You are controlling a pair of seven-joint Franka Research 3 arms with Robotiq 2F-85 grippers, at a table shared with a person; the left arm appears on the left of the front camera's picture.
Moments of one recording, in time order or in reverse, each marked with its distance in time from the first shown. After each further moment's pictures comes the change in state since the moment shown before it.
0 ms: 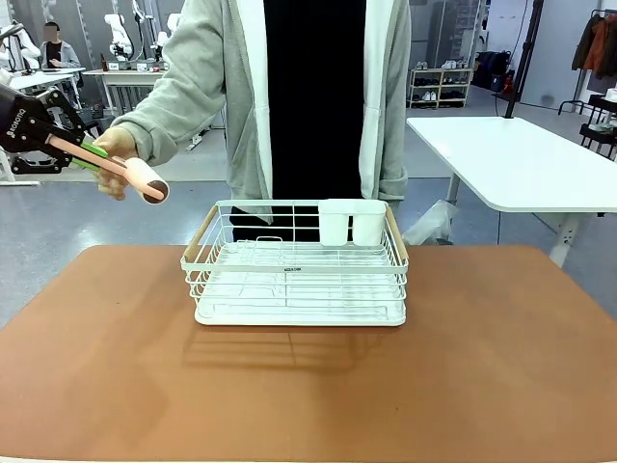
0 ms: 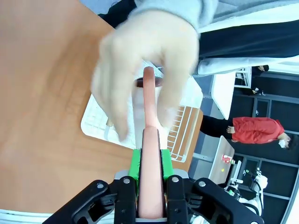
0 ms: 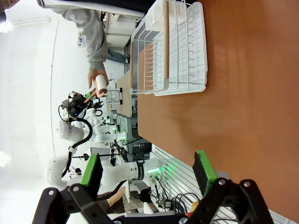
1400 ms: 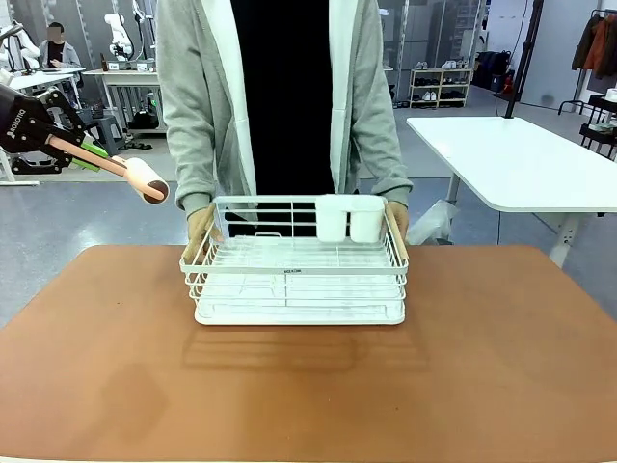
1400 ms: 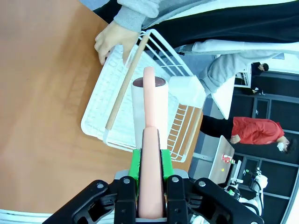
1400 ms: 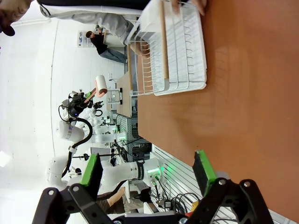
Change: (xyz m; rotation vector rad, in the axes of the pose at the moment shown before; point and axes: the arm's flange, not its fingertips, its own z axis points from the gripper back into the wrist) left arm 0.000 0.000 -0.001 0.001 0.001 0.001; right arm 0.000 0.000 0.000 0.000 0.000 0.000
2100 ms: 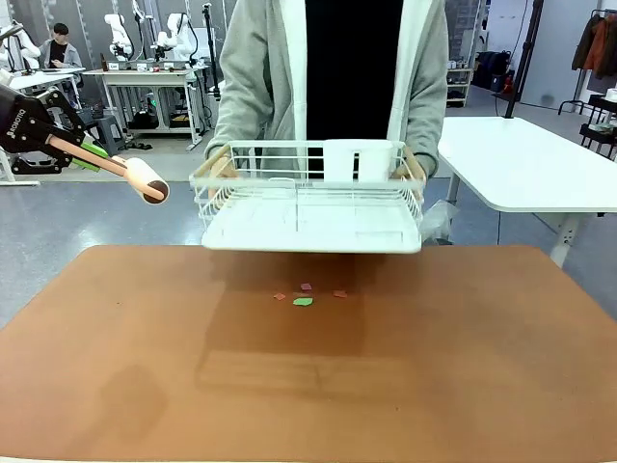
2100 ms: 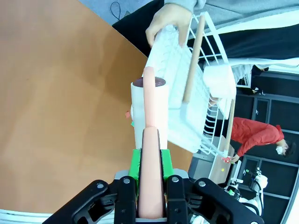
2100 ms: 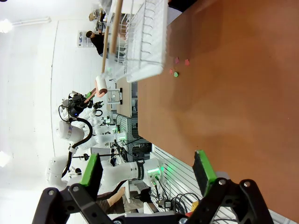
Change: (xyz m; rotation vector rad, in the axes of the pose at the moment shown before) left arm 0.000 0.000 0.000 0.000 0.000 0.000; right arm 0.000 0.000 0.000 0.000 0.000 0.000
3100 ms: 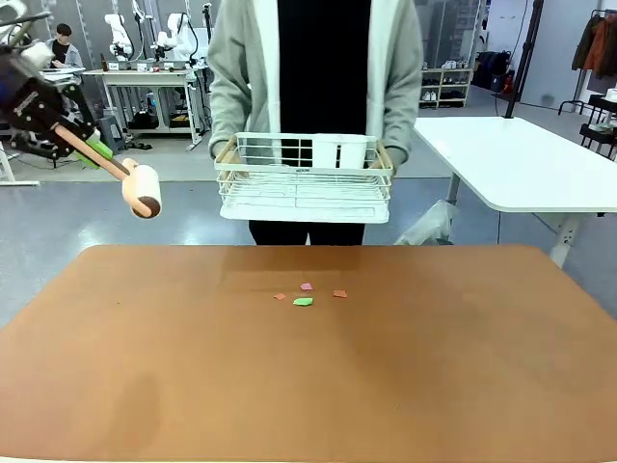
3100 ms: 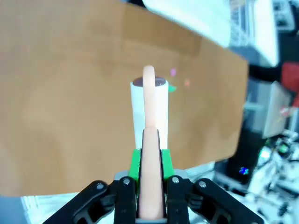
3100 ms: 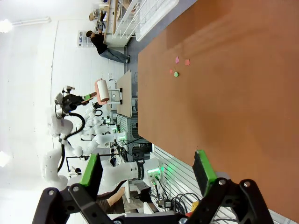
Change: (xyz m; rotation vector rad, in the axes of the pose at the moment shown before) left arm 0.017 -0.061 -0.014 0.251 0.263 -0.309; right arm 0.000 0.000 -0.001 0.000 0.001 0.001
